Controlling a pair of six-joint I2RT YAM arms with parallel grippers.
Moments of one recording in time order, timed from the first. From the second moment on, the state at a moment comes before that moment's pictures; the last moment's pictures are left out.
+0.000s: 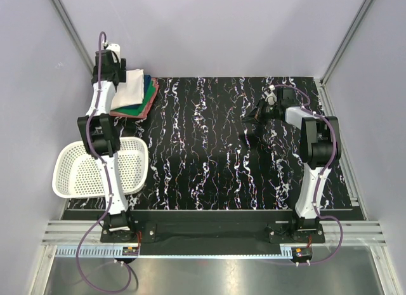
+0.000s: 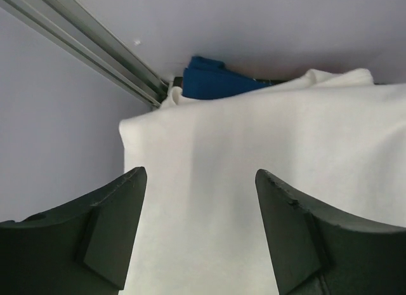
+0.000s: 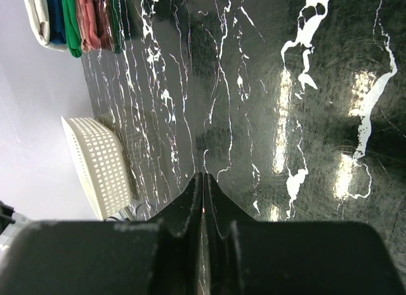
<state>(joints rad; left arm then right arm) 0.16 2.42 2.28 -0.31 -0.14 0.24 0.05 2.11 1.41 -0.14 -0.79 0.60</state>
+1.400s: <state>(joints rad) -0.32 0.96 1.02 -0.32 0.57 -0.26 0.06 0.96 1.05 -0.38 -0.64 0.60</state>
